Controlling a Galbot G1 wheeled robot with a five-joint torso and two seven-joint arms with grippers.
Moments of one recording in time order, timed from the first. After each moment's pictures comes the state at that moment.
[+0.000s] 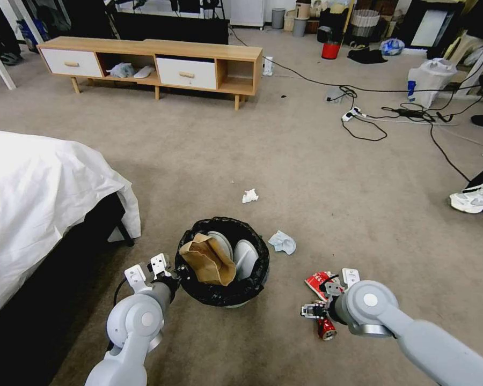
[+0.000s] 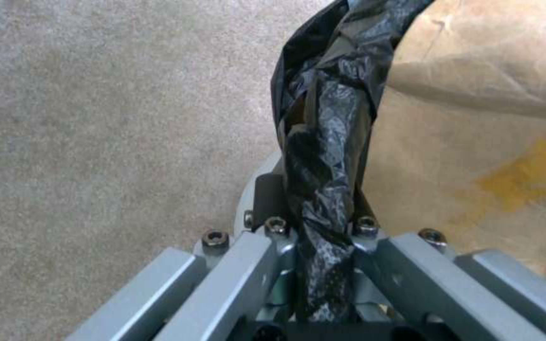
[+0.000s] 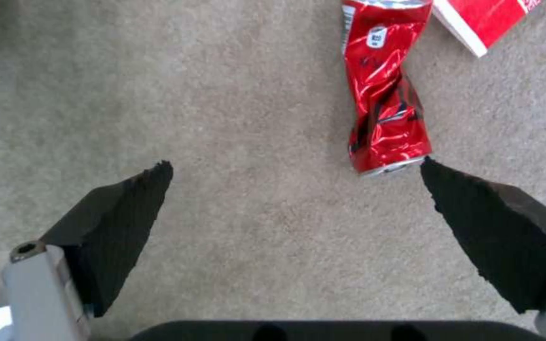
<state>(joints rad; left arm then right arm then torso) 1.29 -1.42 -0.47 -2.00 -0.89 0.69 -0.49 -0.98 0.77 -0.09 1.86 1.74 -0.74 0.99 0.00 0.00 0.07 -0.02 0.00</state>
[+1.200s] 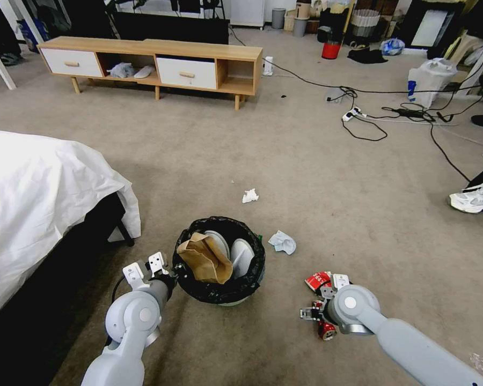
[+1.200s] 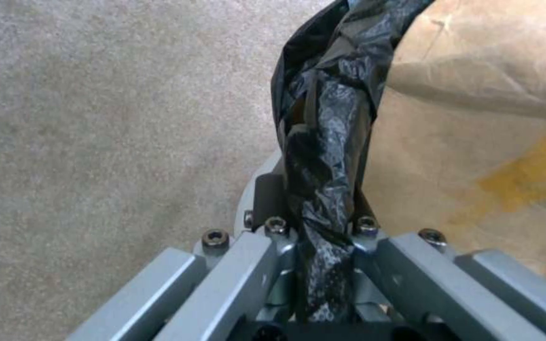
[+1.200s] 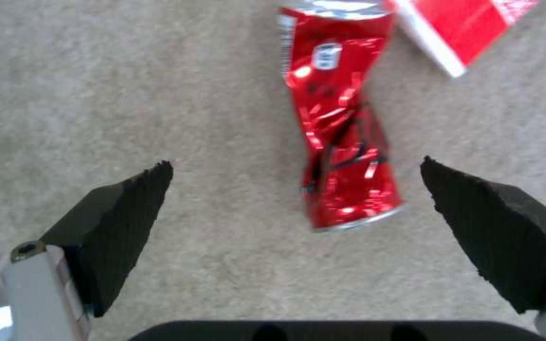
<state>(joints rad) 1.25 -1.40 -0.48 -1.95 -0.90 0.68 -0.47 -0.95 0.82 -0.14 1.67 1.58 -0.74 0.87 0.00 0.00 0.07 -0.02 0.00</state>
